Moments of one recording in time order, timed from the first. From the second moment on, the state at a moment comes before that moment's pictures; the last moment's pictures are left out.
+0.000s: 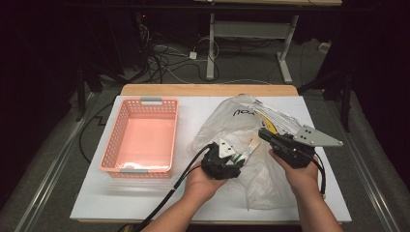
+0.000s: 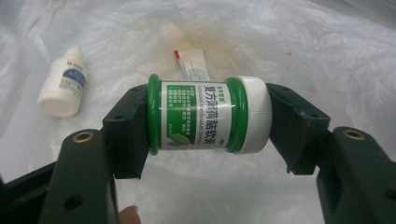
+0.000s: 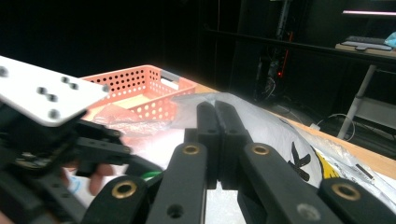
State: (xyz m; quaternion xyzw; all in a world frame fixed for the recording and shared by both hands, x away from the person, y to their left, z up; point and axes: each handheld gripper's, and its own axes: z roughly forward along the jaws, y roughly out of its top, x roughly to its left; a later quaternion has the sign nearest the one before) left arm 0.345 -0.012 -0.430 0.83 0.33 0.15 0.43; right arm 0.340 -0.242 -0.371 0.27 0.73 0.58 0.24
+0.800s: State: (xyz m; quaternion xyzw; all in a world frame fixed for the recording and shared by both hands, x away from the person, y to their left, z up) left arm 0.400 -0.048 -0.456 0.82 0.38 0.17 0.39; right arm 0.343 -0.245 -0.373 0.28 0.72 0.58 0.24
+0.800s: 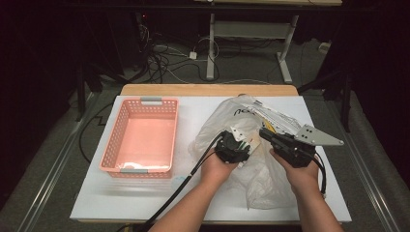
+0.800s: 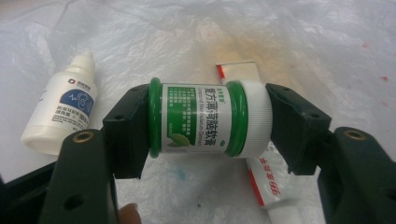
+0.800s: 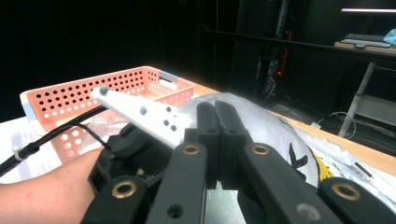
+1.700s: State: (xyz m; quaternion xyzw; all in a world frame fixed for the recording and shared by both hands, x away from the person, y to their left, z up) left arm 0.315 0.021 -0.444 0.84 0.32 0.13 0.42; right arm 0.342 -0.245 -0.372 0.28 0.72 0.58 0.24
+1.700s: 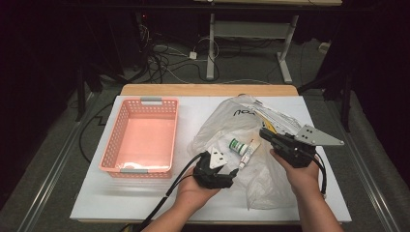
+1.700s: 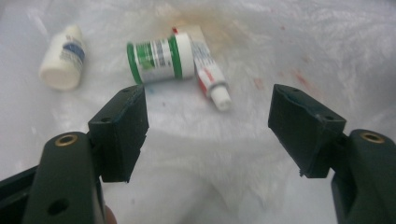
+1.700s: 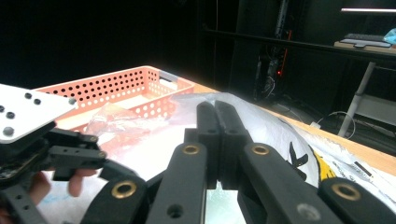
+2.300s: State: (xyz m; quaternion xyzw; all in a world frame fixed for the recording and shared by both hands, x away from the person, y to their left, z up) left arm 0.312 0.019 -0.483 0.87 0.32 0.08 0.37; right arm 0.341 -0.244 -0.375 0.28 0.73 0.58 0.24
